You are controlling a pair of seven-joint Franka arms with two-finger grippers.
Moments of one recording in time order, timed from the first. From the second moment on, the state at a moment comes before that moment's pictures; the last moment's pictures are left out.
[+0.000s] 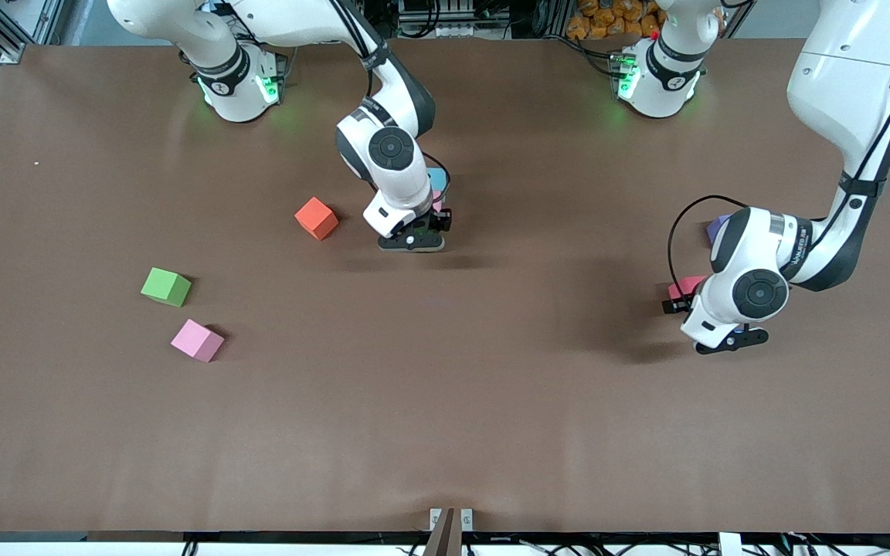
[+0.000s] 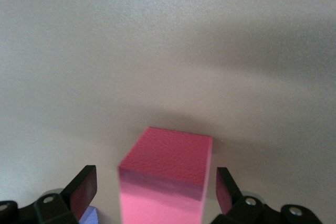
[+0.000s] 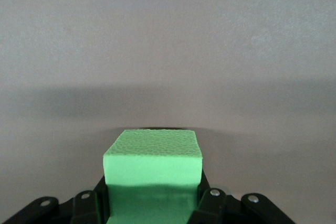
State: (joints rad) left arm 0.17 0.55 -0.29 -1.87 0.39 2.10 -0.54; right arm 0.91 0.50 -0.08 -1.96 0.19 2.47 0.70
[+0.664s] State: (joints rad) left arm 0.17 0.55 -0.29 -1.89 0.39 2.10 -0.53; right arm 0.94 0.50 -0.08 -1.96 0.19 2.47 0.70
